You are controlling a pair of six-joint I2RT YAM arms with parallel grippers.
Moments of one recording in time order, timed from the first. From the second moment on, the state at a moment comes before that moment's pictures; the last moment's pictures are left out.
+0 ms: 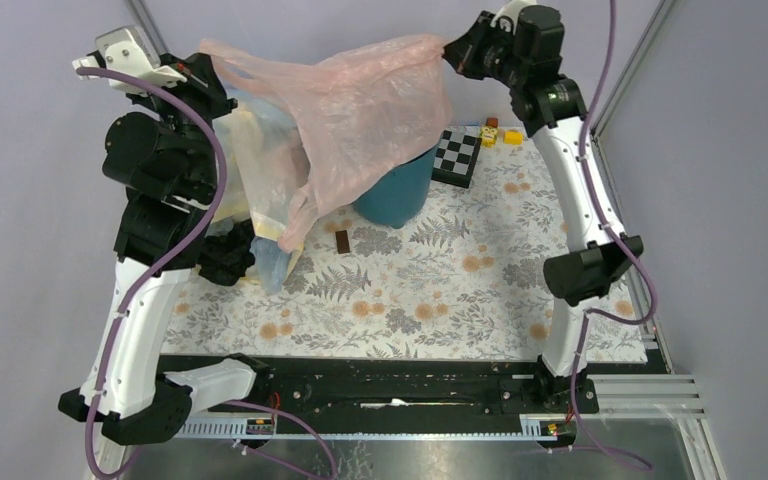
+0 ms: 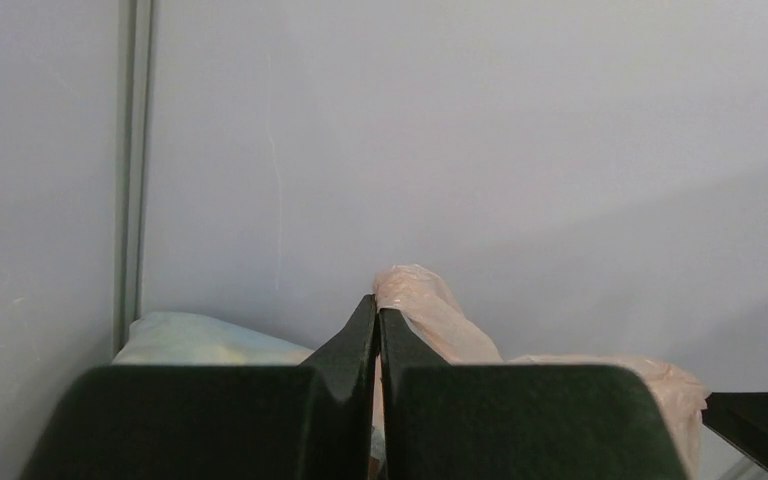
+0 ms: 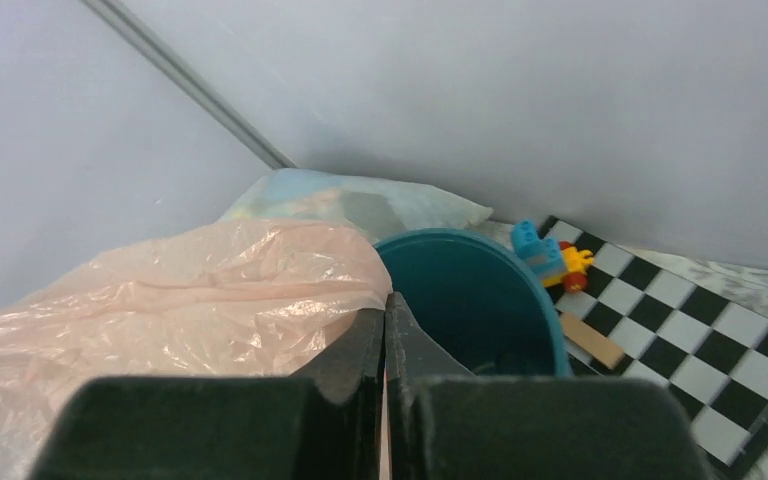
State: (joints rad) left arm -0.41 1.14 1.75 -0.19 -0.52 -0.14; right arm 0.29 1.93 2.35 -0.52 -0.28 0.48
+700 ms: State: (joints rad) left arm -0.41 1.07 1.61 -0.11 -0.44 -0.17; right arm 0.39 2.10 2.32 -0.55 -0.20 0.39
